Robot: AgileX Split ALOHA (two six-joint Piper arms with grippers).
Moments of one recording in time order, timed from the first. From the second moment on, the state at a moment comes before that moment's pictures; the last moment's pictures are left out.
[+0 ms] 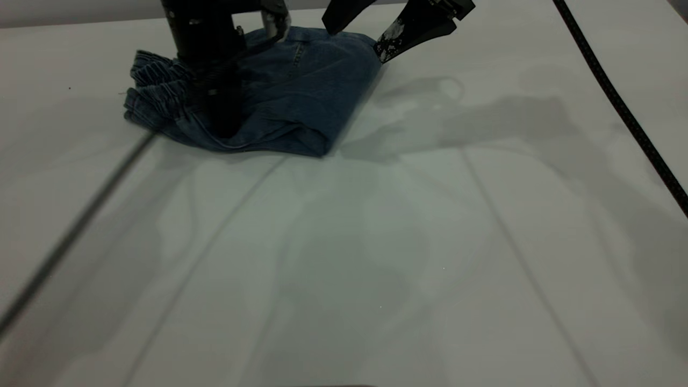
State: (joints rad) left arm -0.29 2.60 -2.12 -0.11 1.16 1.01; right arm 0.26 2.31 -1.73 1.00 1.03 -0.63
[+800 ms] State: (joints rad) left arm -0.46 2.61 -2.34 0.00 1.17 0.44; right arm 0.08 2.24 -1.74 0.93 1.07 -0.65
